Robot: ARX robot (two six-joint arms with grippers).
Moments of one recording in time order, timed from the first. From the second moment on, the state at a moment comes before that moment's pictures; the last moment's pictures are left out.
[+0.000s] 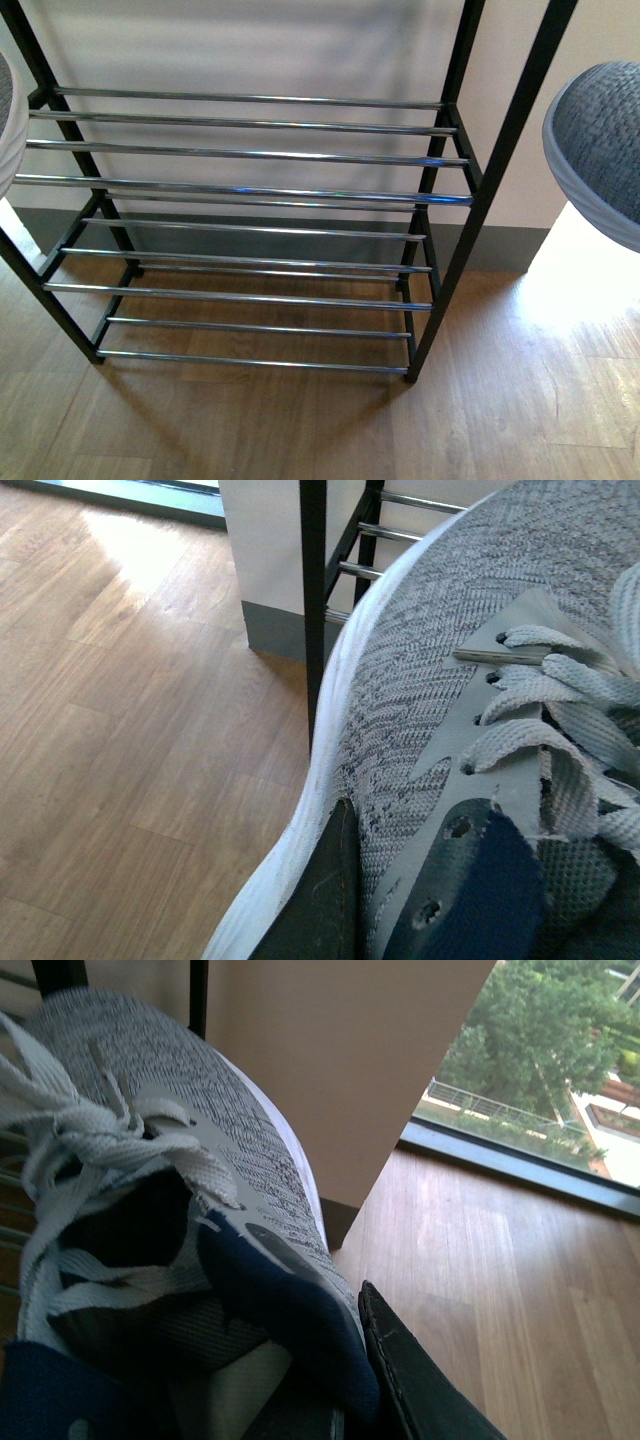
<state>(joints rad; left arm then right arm) -0.18 0.71 0.34 -0.10 -0.32 -0.20 -0.34 0.66 0.24 0.18 -0.16 -0.34</state>
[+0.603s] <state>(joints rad) -0.18 0.71 0.34 -0.10 -0.32 -0.20 -0.34 0.66 0.24 0.18 -0.16 -0.33</state>
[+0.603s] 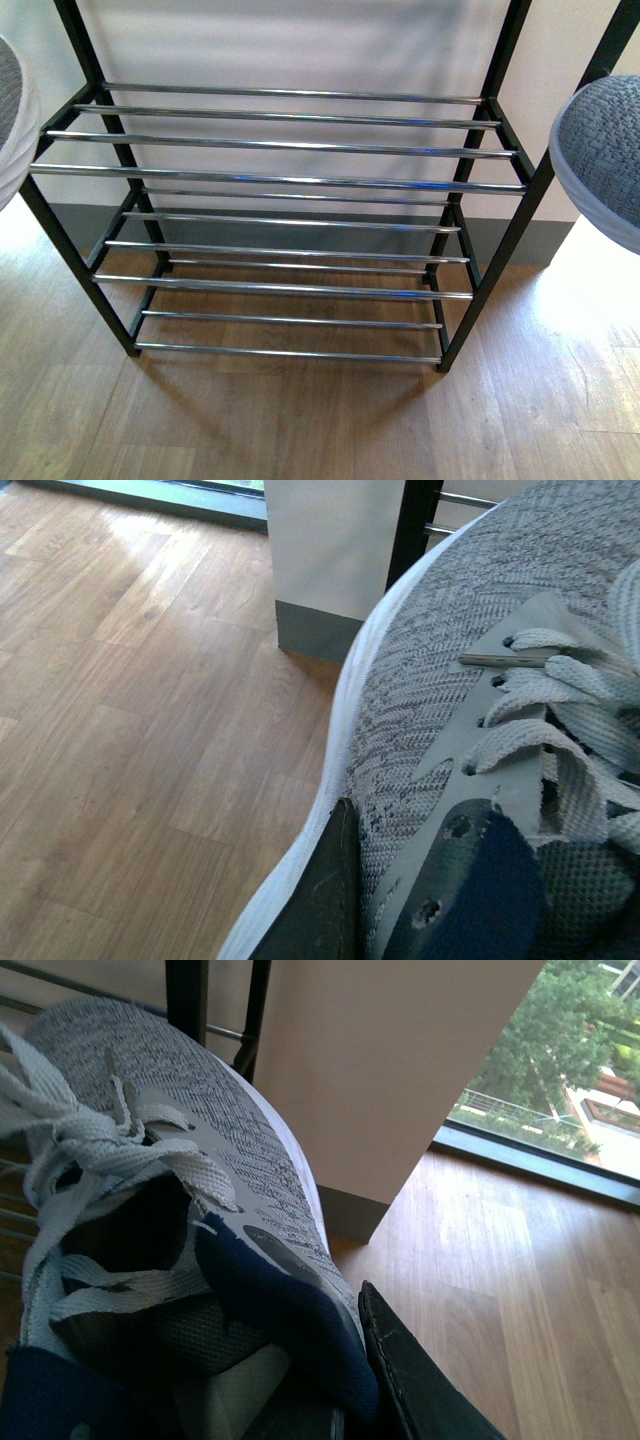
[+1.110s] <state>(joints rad) -0.18 0.71 0.34 -0.10 -0.31 -0.20 -0.34 0.66 0.24 0.18 -0.15 -0.33</state>
